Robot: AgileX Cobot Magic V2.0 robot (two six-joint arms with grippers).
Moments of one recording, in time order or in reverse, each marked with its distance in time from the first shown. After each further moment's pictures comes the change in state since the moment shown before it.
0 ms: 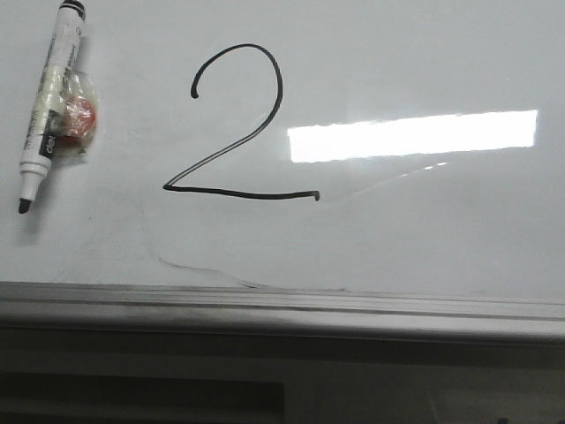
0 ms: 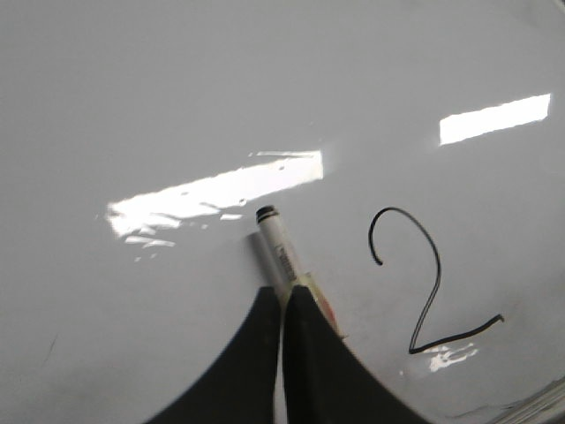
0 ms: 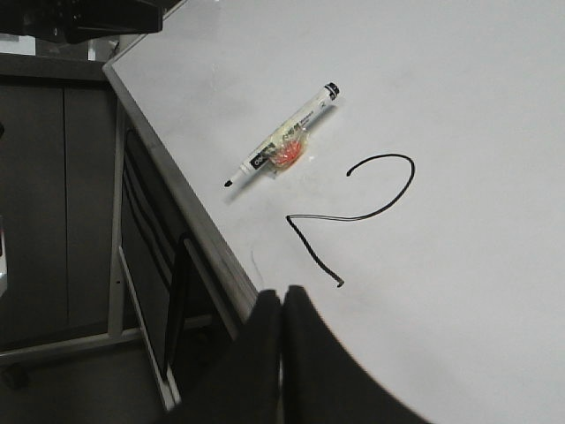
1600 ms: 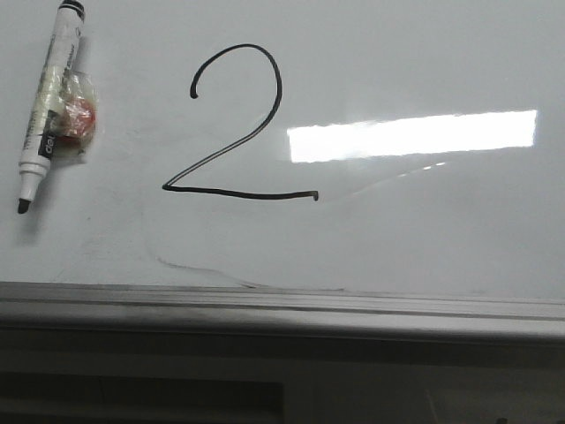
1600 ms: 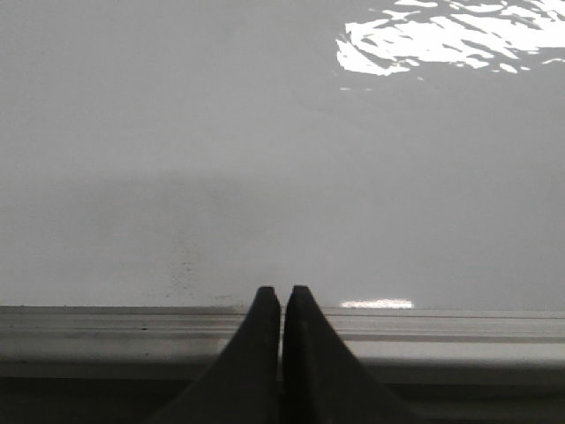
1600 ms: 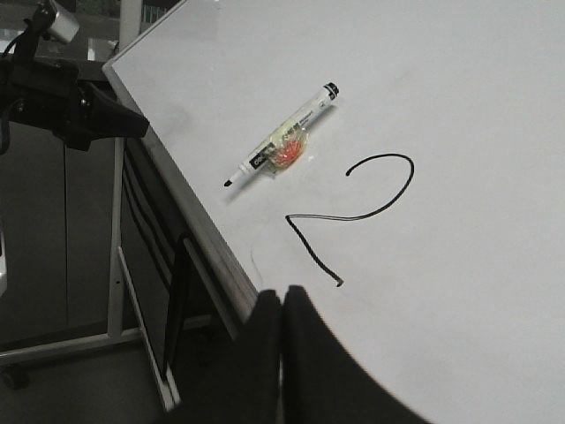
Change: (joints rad) left arm 0.508 -0.103 0.245 -0.132 0.153 0.108; right arm 0.000 -0.001 0.000 0.000 0.000 0.001
